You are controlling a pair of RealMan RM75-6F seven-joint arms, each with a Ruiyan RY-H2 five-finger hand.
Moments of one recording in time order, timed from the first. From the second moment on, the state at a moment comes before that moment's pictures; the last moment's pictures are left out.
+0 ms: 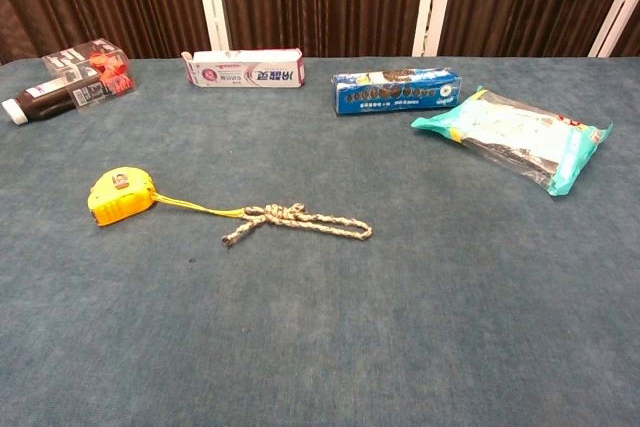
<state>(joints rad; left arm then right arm) -0.03 -1.07 -0.04 -1.63 1.53 1.57 0.07 0.04 -1.06 0.04 -1.66 -1.52 1.50 0.05</state>
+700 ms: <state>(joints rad) -0.02 -1.07 -0.03 -1.64 1.54 1.58 0.07 0.06 -1.10 0.03 -1.62 -1.56 1.48 0.03</state>
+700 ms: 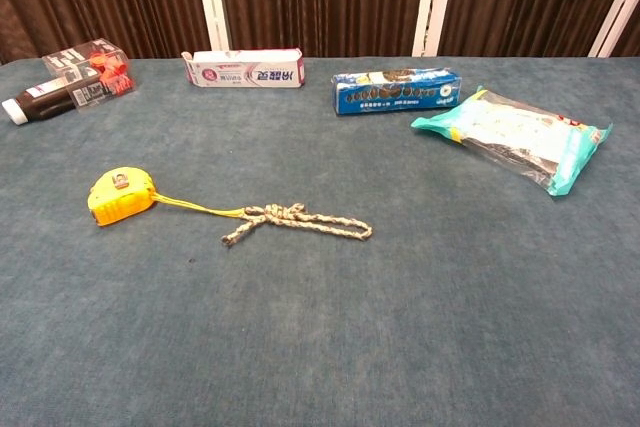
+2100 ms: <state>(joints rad) -0.02 -1.06 -0.03 -1.64 1.52 1.57 0.05 0.58 -1.49 0.15 -1.66 -1.35 0.92 -0.41</state>
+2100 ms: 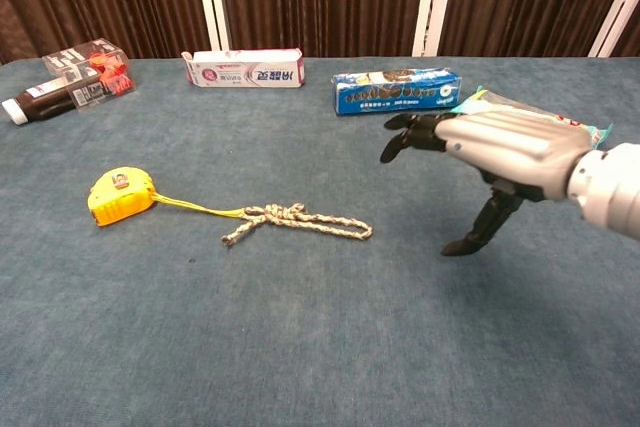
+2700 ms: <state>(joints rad) -0.01 -1.06 -0.04 -1.64 1.52 1.59 0.02 0.70 -1.62 0.17 -1.54 -1.21 0.85 -0.47</state>
